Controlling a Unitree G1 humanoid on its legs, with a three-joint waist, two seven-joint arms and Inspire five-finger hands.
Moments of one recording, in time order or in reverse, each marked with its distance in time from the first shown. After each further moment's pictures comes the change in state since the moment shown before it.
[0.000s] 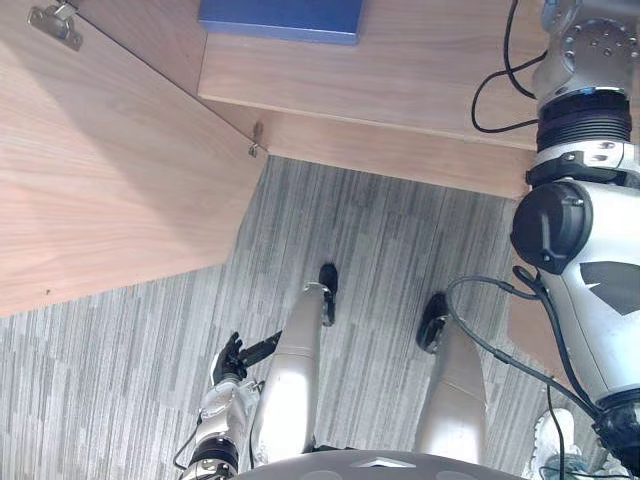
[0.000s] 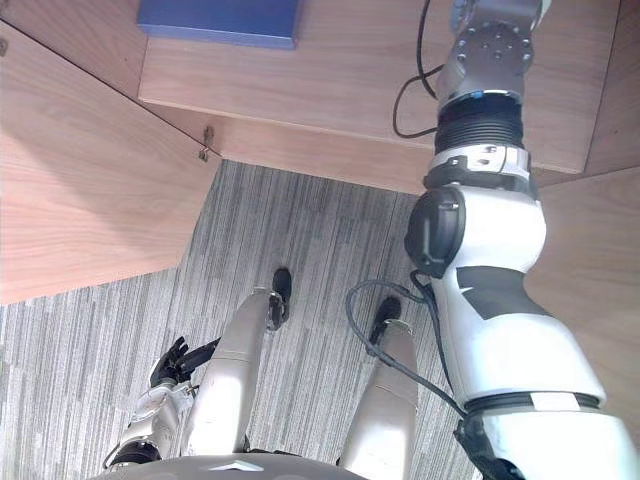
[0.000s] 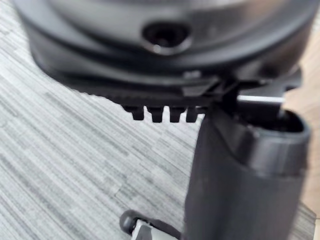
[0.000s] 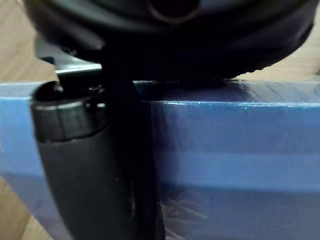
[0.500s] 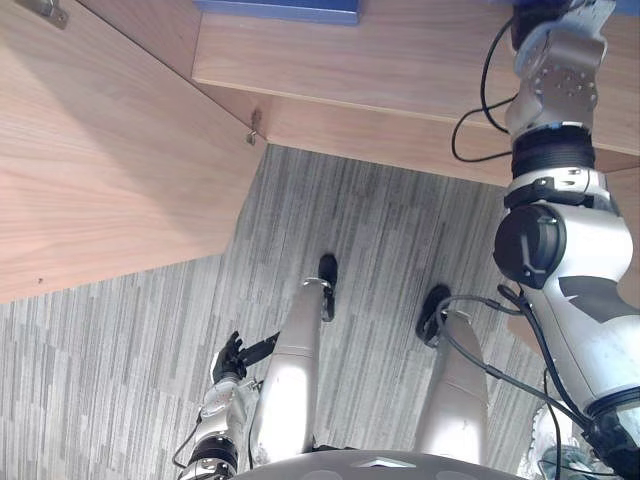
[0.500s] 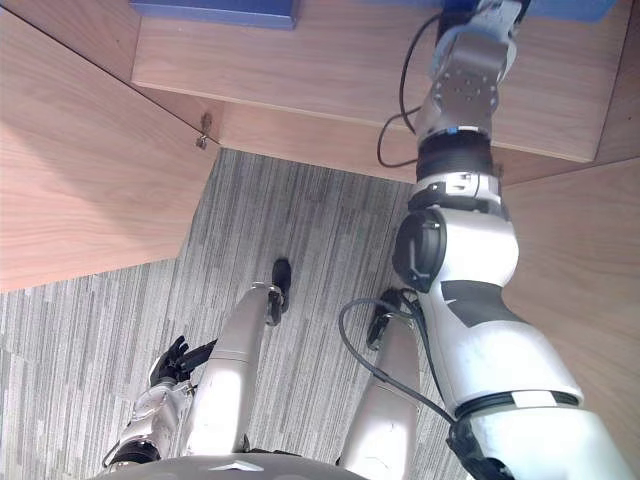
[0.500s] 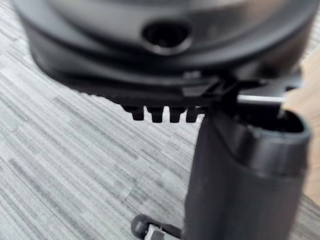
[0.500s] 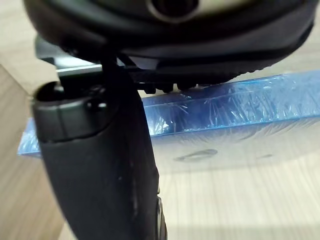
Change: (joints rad) left arm -0.002 0.007 -0.009 0.004 0.000 0.000 0.003; right arm 0.149 0.058 -0.059 0.001 0.044 -0.055 0.001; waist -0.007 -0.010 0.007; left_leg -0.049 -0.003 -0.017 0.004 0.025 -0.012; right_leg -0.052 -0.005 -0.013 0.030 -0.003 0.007
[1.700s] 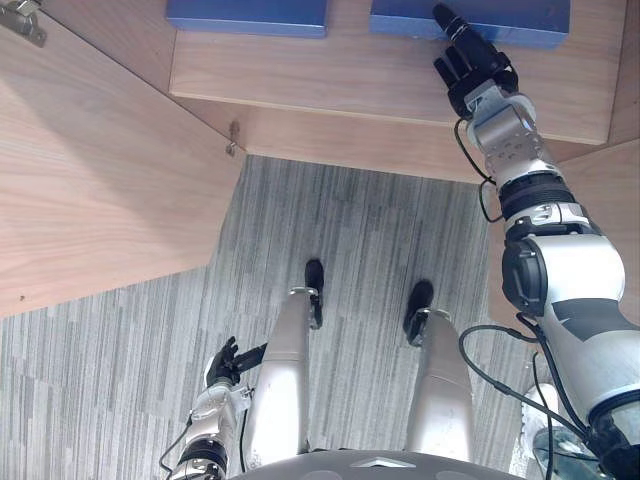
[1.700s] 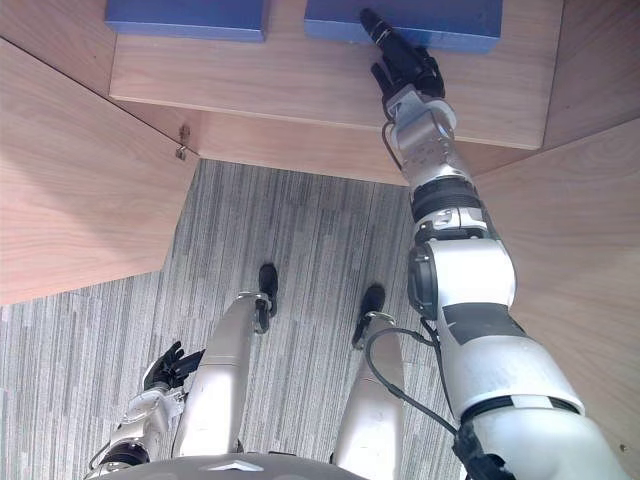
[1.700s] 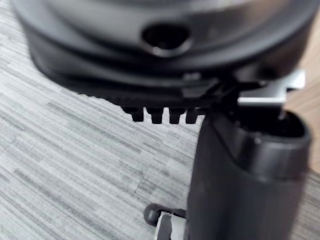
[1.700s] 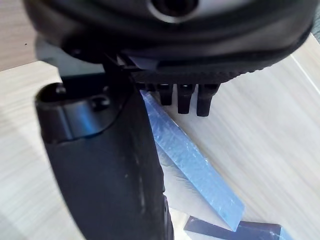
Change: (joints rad) left arm -0.002 0.061 -0.028 0.057 0.015 -0.001 -0.044; right arm 0.128 -0.079 0.312 0.154 -0.467 0.378 0.316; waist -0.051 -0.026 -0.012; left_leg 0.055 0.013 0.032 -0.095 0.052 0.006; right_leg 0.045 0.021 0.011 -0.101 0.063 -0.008
